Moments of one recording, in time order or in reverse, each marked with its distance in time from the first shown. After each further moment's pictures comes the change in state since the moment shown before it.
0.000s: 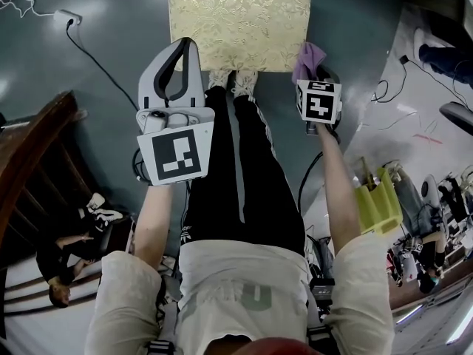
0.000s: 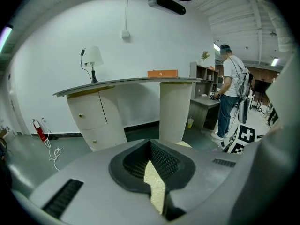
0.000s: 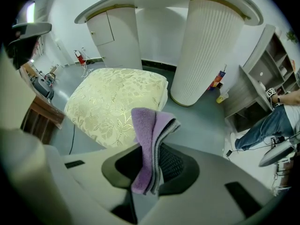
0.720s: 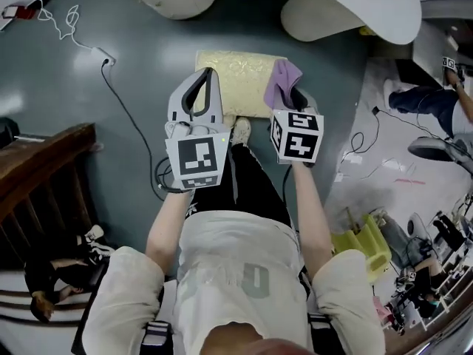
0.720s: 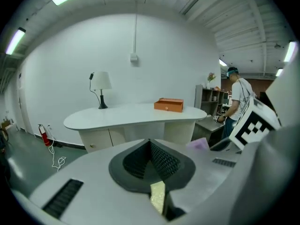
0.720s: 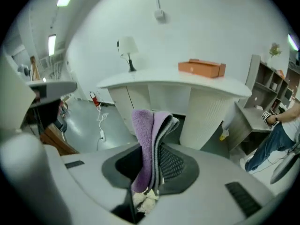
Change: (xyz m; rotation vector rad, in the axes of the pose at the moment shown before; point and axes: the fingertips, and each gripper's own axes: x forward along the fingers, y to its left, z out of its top) left arm -0.080 0.014 0.172 -0.056 -0.094 0.047; right arm -0.258 0.052 0.191 0.069 -0.427 0.103
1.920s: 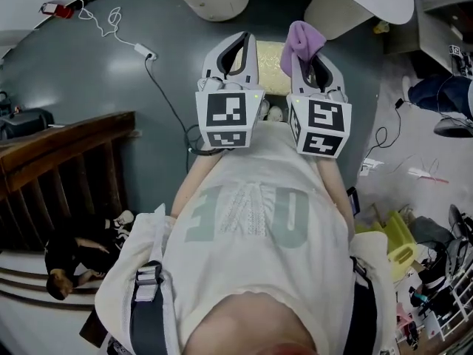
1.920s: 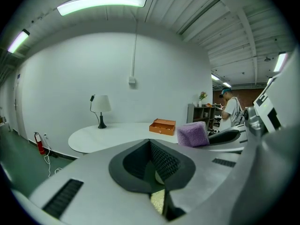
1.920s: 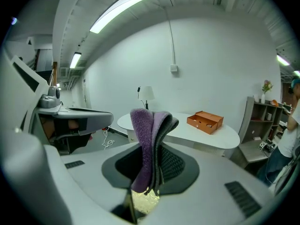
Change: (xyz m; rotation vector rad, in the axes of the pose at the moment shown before) left arm -0.115 0.006 0.134 -0.006 -0.145 -0.064; right arm -0.203 0.102 0.133 -0.101 -0.409 0.012
